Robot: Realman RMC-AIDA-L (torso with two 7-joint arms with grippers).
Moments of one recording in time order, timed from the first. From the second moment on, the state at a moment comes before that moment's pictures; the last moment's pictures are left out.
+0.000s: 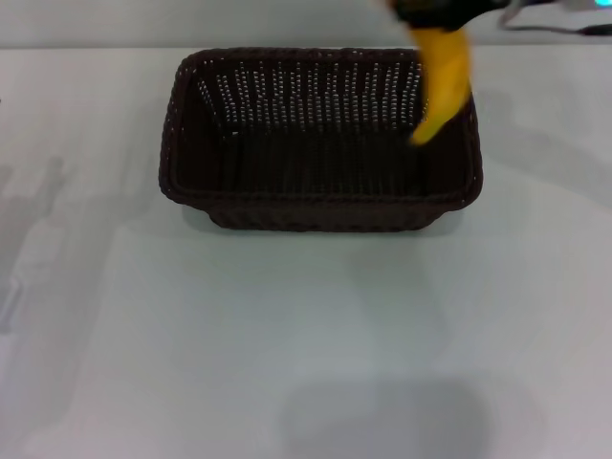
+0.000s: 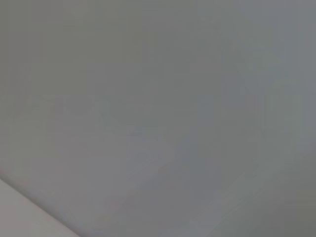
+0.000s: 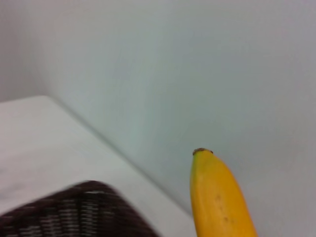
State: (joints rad) left arm -0.37 -2.08 0.63 0.16 -2.25 -1.20 2.07; right arm 0.72 2.01 -1.27 -1.27 0.95 1.06 -0.92
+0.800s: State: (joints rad) left arm -0.37 -2.08 0.62 0.15 -2.28 -1.22 2.21; right arm 0.59 2.02 -1.23 -1.12 1.42 0.96 -1.23
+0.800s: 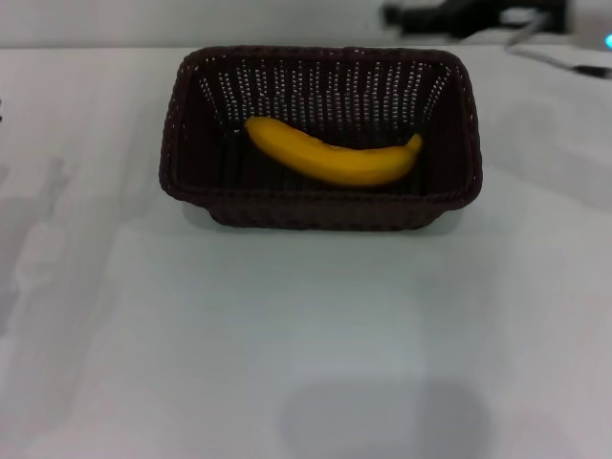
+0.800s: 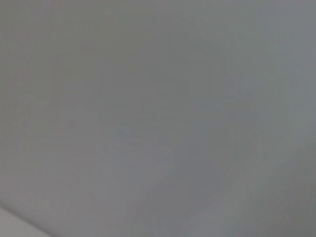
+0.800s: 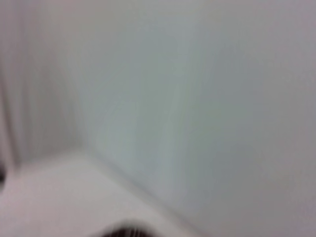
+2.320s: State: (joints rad) left arm -0.39 -2.09 0.63 -0.02 -2.35 -1.25 2.52; right arm 0.36 2.02 -1.04 -0.16 2.63 1.31 -2.68
